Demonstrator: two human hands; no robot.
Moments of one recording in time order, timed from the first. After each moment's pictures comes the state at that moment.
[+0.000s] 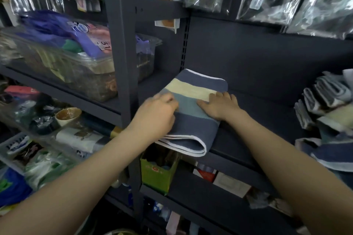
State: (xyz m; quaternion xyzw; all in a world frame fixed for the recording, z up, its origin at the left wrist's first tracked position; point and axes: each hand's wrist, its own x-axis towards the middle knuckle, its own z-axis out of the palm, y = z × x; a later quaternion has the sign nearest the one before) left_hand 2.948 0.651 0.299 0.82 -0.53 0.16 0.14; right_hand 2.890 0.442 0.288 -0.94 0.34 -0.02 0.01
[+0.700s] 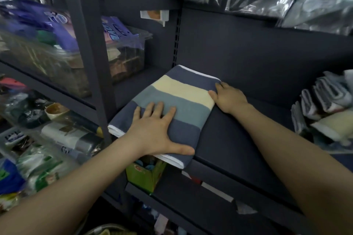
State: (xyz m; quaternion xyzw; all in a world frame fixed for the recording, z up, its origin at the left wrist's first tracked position) left_hand 2.930 0.615 0.271 0.88 -0.47 -0.07 0.04; right_hand 2.883 0.352 0.282 -0.96 0.28 -0.04 -0.03
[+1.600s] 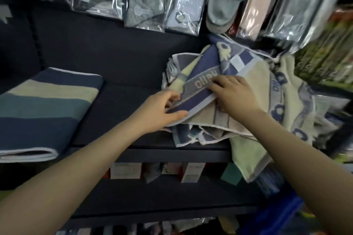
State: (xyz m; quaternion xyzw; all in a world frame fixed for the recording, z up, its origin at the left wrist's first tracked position) left_hand 2.738 0.489 0.320 0.58 -0.70 -0.13 0.41; right_hand 2.534 0.402 0.374 -0.87 0.37 -0.10 -0.31
